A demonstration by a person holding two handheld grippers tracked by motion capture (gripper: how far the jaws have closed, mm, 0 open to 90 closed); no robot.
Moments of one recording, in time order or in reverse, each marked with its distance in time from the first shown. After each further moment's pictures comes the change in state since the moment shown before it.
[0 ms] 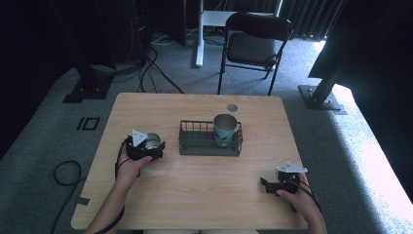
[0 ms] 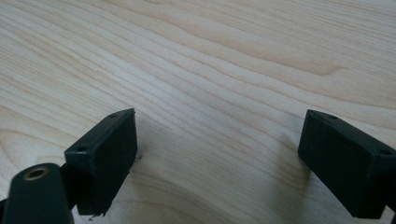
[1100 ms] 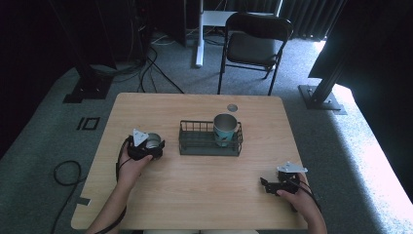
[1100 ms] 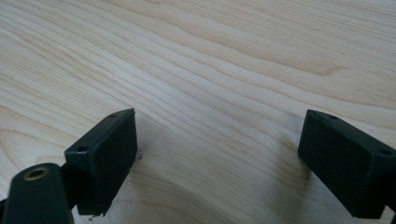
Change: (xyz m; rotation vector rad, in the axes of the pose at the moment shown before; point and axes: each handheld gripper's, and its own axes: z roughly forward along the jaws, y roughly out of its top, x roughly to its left) left arm 0.000 0.002 0.000 -0.010 -0.006 0.008; right arm 0.000 0.000 0.000 0.000 0.000 0.001
